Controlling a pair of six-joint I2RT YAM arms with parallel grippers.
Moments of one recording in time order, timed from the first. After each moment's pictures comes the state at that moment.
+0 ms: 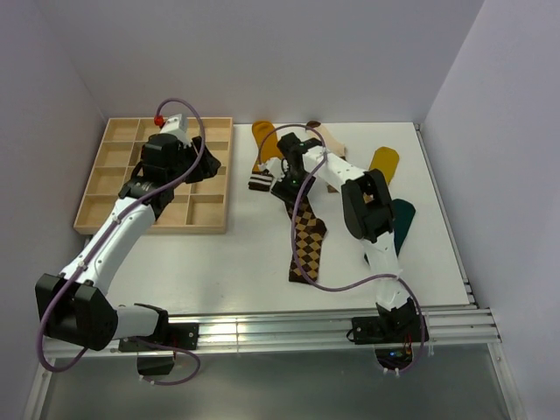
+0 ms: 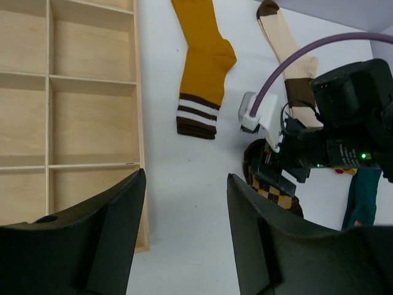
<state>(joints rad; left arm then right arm) -0.29 1.30 1.14 -0.27 0.05 -0.46 0.50 2.31 1.92 -1.00 -0.11 -0.58</state>
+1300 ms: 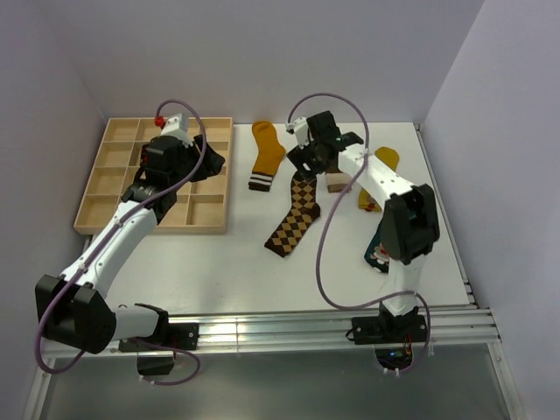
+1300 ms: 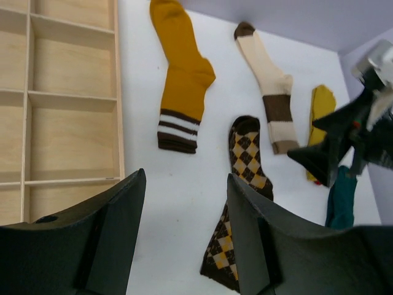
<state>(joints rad) -0.31 1.30 1.09 -0.17 0.05 -0.50 0.40 1.97 1.68 -0.66 0.00 -0.32</state>
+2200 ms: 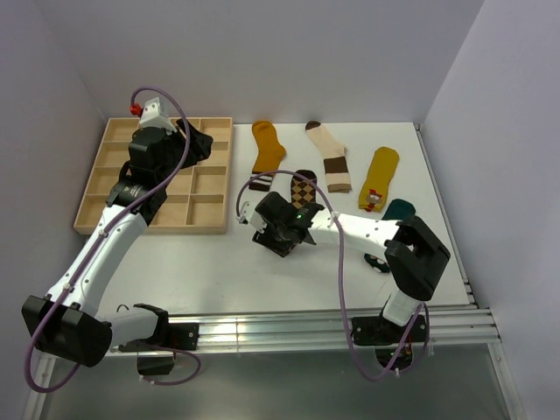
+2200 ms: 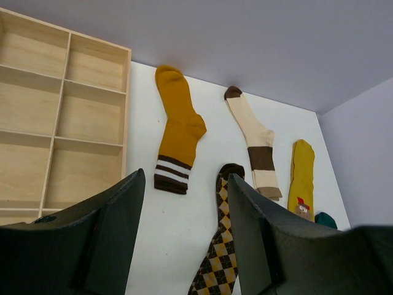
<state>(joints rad) -0.31 1.21 1.19 -0.19 -0.08 -0.54 0.92 1.67 1.14 -0.52 0.08 -0.29</state>
